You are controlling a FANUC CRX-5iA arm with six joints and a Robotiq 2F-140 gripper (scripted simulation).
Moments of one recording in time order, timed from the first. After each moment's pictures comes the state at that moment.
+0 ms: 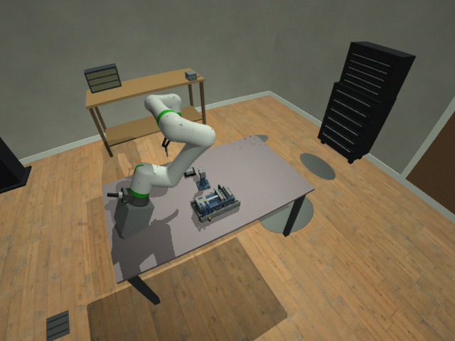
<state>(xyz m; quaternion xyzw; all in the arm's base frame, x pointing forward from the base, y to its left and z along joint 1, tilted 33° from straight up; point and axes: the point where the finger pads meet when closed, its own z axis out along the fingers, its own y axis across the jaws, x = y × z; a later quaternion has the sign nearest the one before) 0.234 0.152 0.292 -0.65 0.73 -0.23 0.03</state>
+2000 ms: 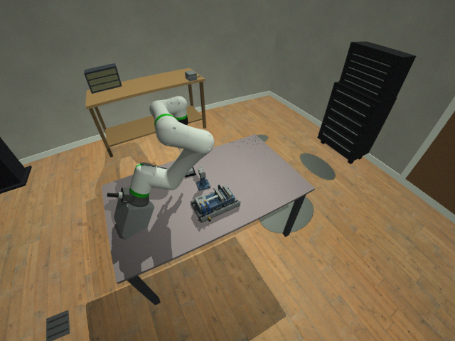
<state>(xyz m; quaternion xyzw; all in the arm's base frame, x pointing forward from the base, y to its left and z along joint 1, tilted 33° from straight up) 0.322 0.244 0.312 -0.63 0.72 -0.14 0.24</state>
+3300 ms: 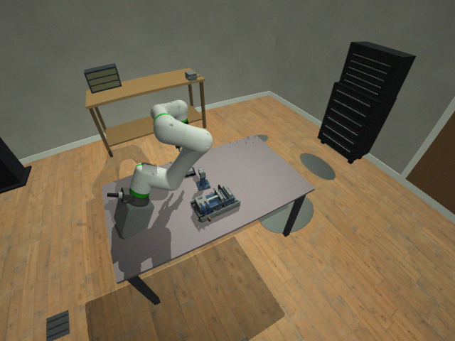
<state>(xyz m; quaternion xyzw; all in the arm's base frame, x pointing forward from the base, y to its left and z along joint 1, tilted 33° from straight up) 0.336 0.246 0.290 -0.63 0.72 -0.14 0.24</state>
